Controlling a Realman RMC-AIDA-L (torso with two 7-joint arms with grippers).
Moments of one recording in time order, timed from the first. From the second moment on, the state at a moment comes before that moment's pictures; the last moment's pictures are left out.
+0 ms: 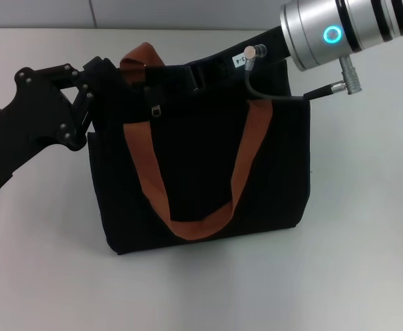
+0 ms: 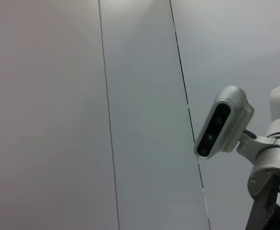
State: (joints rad) left arm -0.42 -2.07 0.52 0.31 1.56 1.80 -0.64; right arm 0.87 2.08 -1.29 -1.02 -1.94 -1.40 2.59
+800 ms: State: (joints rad) left arm -0.42 -2.07 0.52 0.31 1.56 1.81 -0.64; right arm 0.87 2.08 -1.32 -0.96 -1.88 -1.39 2.55
